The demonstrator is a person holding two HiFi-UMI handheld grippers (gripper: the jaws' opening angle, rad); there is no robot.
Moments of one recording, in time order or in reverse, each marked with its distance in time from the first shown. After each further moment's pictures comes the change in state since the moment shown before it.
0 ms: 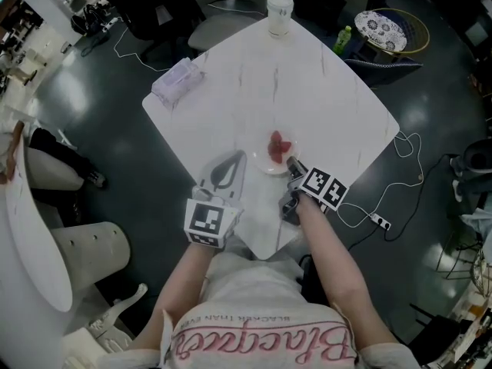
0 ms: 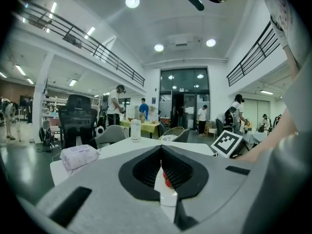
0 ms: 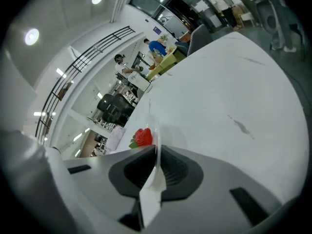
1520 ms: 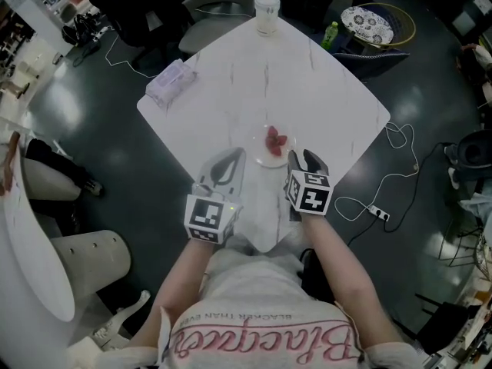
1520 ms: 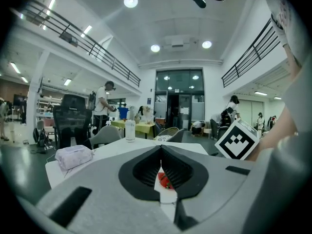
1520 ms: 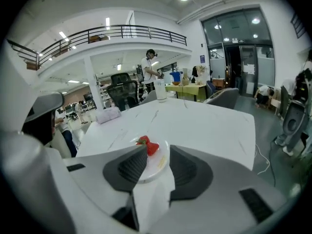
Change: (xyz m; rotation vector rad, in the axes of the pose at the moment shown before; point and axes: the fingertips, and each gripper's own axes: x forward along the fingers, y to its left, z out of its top) left arm -0.011 -0.016 -0.004 0.013 -0.007 -0.058; right arm -0.047 0.020 0.019 -0.703 -0.140 -0.224
